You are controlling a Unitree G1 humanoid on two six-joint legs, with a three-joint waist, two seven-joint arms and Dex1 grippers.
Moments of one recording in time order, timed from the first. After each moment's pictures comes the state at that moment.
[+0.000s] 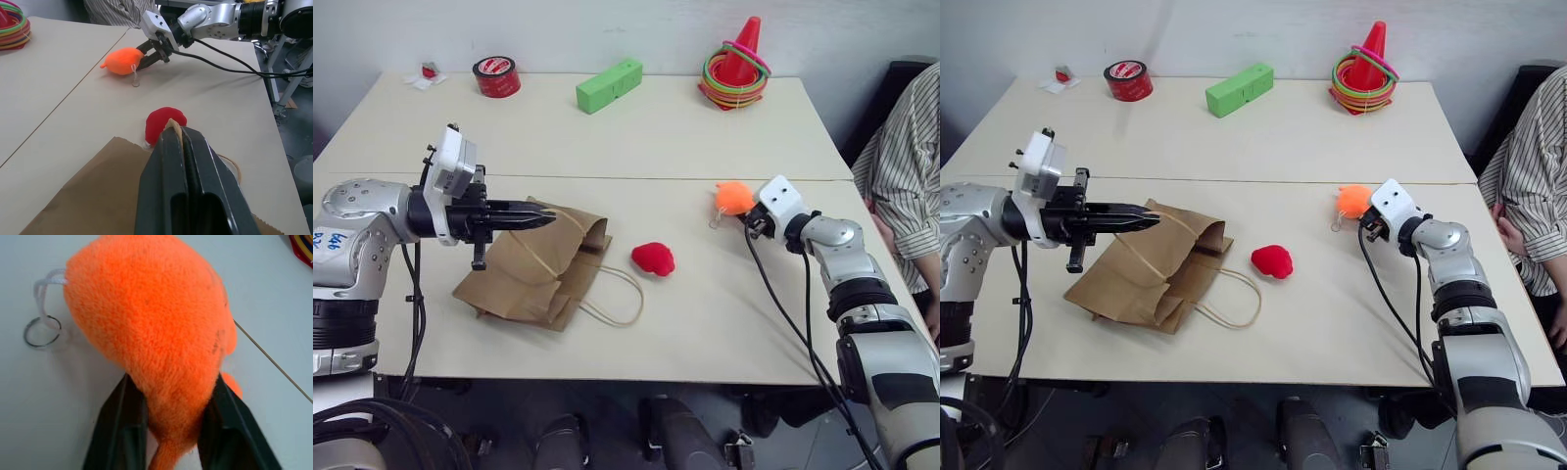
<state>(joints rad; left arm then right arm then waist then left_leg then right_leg) -0.66 0.88 0.11 0.03 -0.59 0.55 -1.28 -0.89 -0.59 0.04 0.98 -0.06 -0.22 0.75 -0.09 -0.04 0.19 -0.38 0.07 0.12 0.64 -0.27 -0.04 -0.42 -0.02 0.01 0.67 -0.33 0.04</state>
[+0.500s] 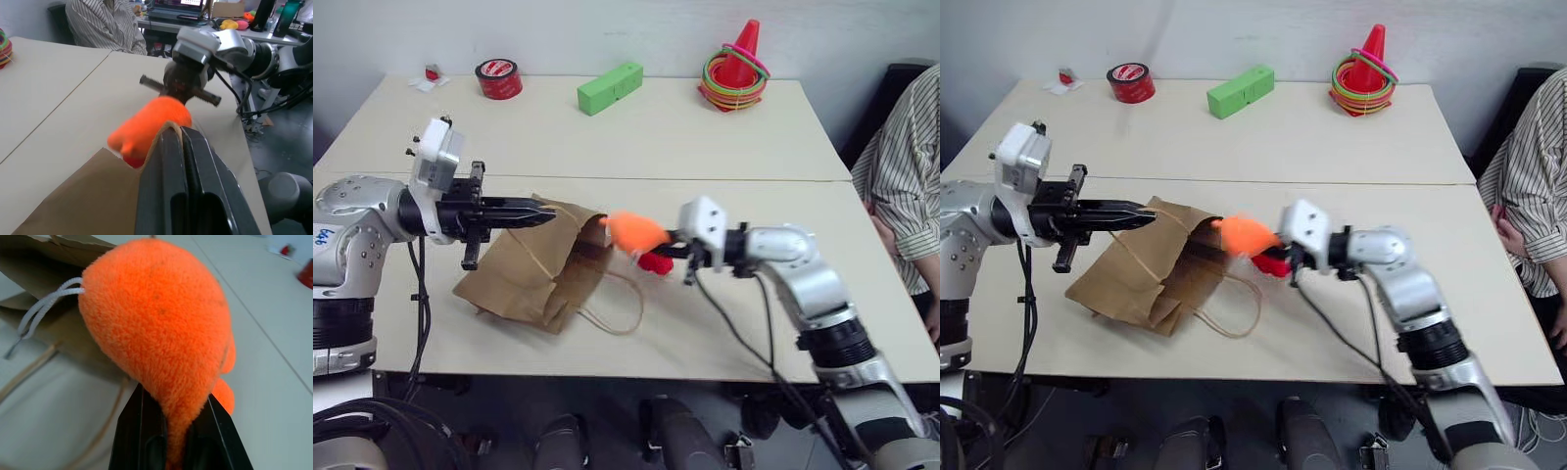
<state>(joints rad) -0.69 0.88 0.14 0.02 -0.70 0.68 -1.33 -0.63 -0.43 0.31 -0.11 0.15 0.34 0.96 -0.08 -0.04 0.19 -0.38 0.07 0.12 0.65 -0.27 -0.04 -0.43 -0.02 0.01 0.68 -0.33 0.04</state>
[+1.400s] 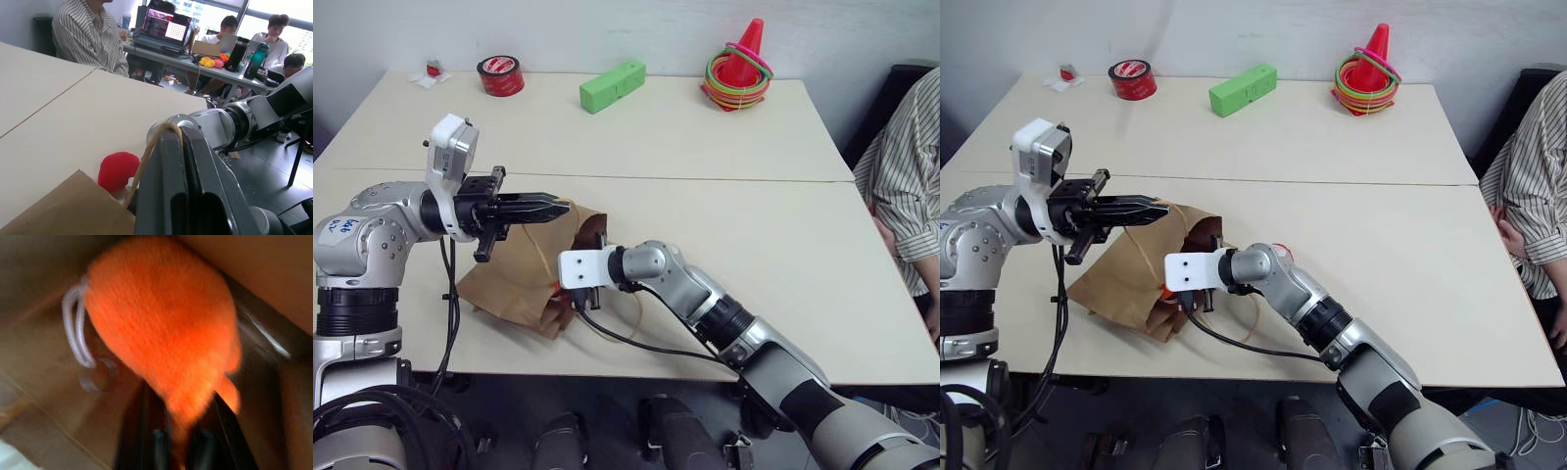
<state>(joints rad) -0.74 0.77 0.14 0.09 -0.72 0.75 -1.33 -0.85 -0.12 0.60 0.39 -0.22 0.04 0.84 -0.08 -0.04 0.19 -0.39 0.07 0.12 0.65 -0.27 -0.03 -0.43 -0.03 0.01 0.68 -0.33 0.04</state>
